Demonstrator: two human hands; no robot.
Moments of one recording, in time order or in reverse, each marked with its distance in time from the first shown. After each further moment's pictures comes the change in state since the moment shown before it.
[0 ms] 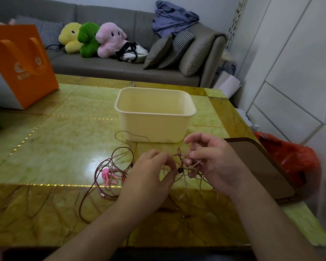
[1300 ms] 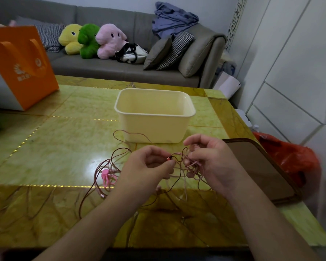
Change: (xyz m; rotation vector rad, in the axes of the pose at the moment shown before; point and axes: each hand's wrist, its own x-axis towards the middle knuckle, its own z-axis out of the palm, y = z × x) left_hand 0.008 0.012 -0.013 -0.740 -0.002 -0.429; right_hand 0.001 0.002 0.004 -0.057 0.085 -0.006
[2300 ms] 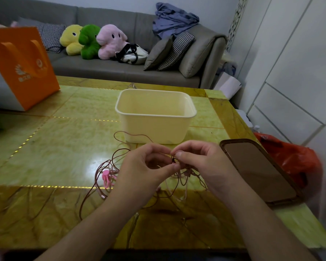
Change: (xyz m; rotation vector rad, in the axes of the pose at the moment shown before) left_hand -0.006 0.010 -0.004 0.148 0.012 0.128; right_hand -0.006 0.002 0.012 -0.291 0.007 -0.052
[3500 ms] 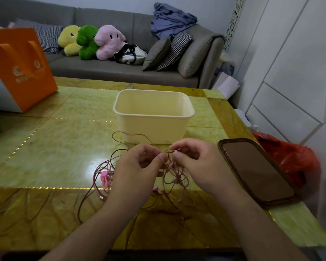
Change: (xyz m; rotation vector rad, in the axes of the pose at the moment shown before) left_hand 0.001 -0.009 0.005 -0.081 0.138 0.013; right_hand 0.002 0.007 0.002 -0.330 0.090 -0.170
